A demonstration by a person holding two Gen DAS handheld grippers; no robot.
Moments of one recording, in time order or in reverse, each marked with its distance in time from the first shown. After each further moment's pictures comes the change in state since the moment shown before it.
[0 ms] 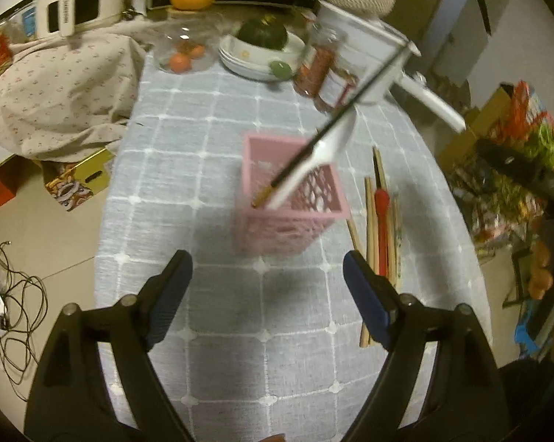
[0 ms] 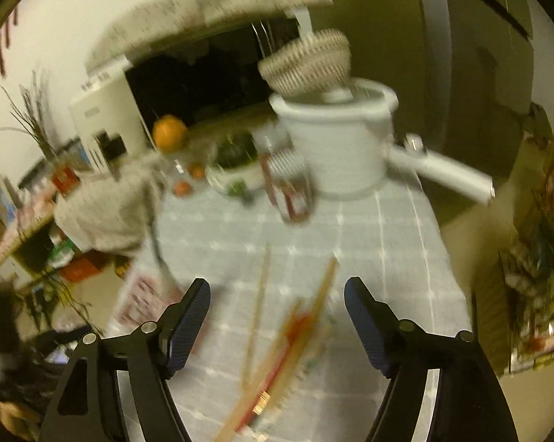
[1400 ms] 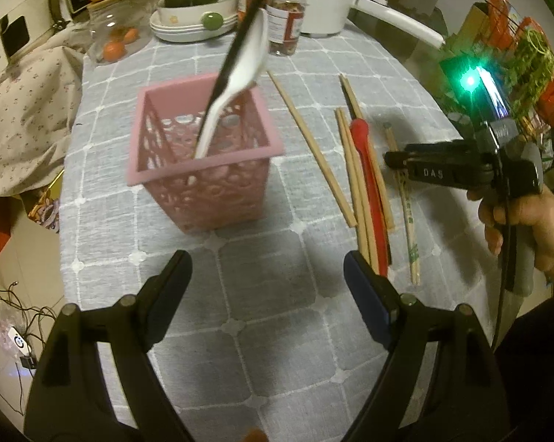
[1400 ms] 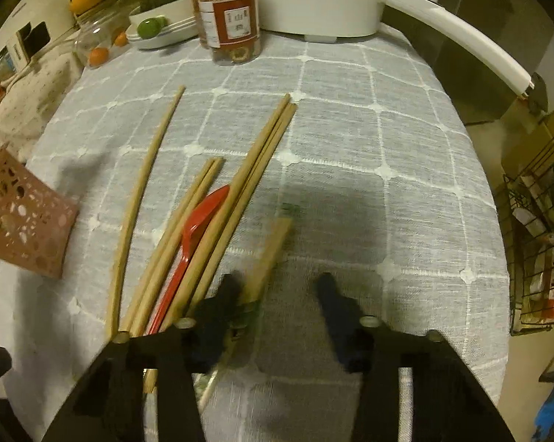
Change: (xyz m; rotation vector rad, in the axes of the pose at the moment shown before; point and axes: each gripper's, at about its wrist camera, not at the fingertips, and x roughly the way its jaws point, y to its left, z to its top) left arm 0.041 -0.046 -0.016 0.225 0.148 0.002; right arm 0.136 -0.038 -0.070 -0.054 0.388 -0.168
